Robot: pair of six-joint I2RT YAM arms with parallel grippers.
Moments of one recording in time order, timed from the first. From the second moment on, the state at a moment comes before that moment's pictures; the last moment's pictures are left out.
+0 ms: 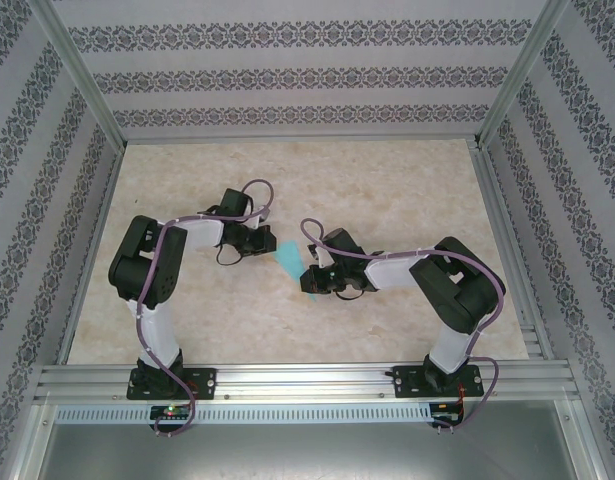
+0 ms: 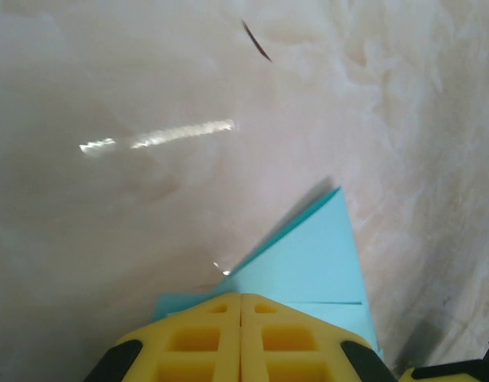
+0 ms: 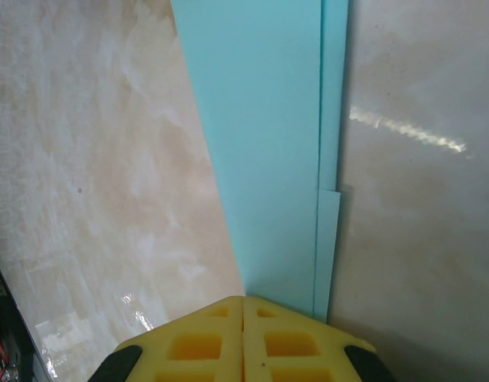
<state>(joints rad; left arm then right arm) -0.32 1.92 1.06 -0.23 0.57 -0.43 0.70 1.78 0.73 0.08 -0.50 0.59</state>
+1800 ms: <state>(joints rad) -0.56 1.77 0.81 -0.01 0.49 -0.69 0.70 1.77 0.71 0.12 -0.50 0.63</state>
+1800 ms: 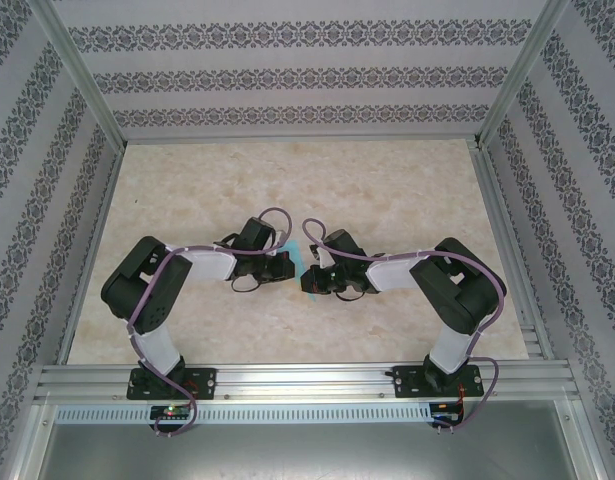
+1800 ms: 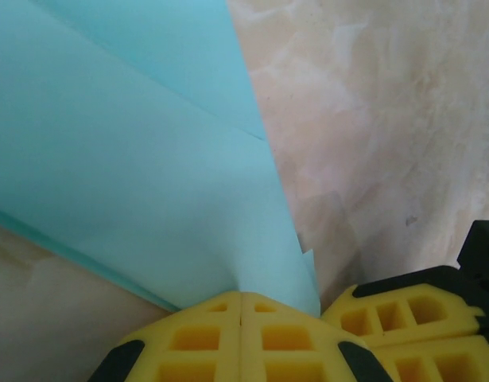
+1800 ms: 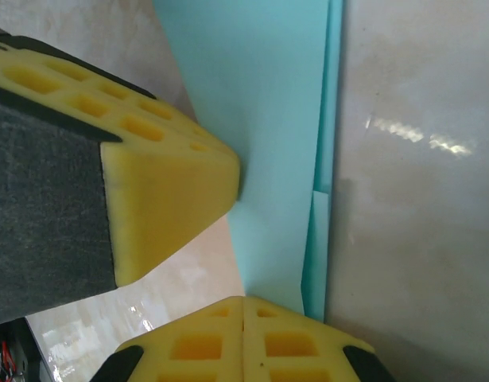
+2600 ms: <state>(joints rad) -0.41 1.83 0.95 -0.15 0.42 -0.62 0.70 1.77 0.69 0.16 -0.48 0.63</state>
